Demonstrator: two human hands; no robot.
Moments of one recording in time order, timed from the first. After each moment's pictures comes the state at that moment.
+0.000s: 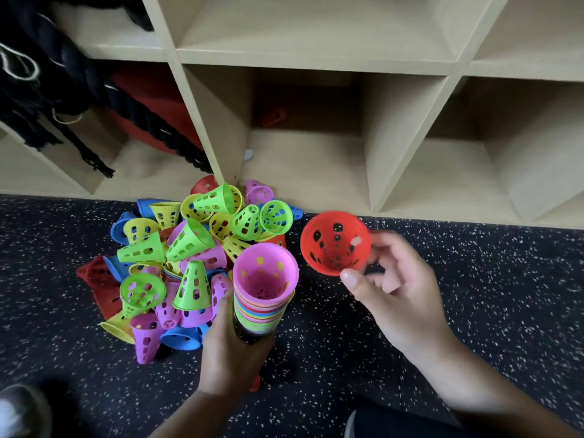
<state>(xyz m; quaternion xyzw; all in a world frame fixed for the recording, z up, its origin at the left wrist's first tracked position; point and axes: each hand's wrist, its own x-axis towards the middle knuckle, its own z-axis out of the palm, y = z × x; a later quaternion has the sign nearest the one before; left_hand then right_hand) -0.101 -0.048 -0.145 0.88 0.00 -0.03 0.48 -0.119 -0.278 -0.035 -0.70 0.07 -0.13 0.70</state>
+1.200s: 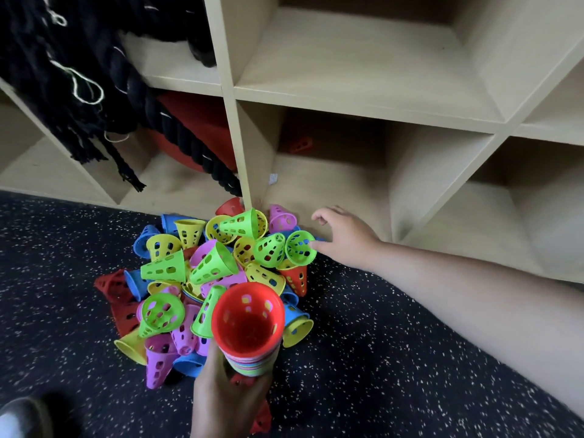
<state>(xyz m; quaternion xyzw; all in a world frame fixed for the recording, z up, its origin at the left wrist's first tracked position) -0.101 -0.029 -0.122 0.83 0.04 0.04 0.55 0.079 -0.284 -0.091 -0.97 -0.06 0.05 0.25</state>
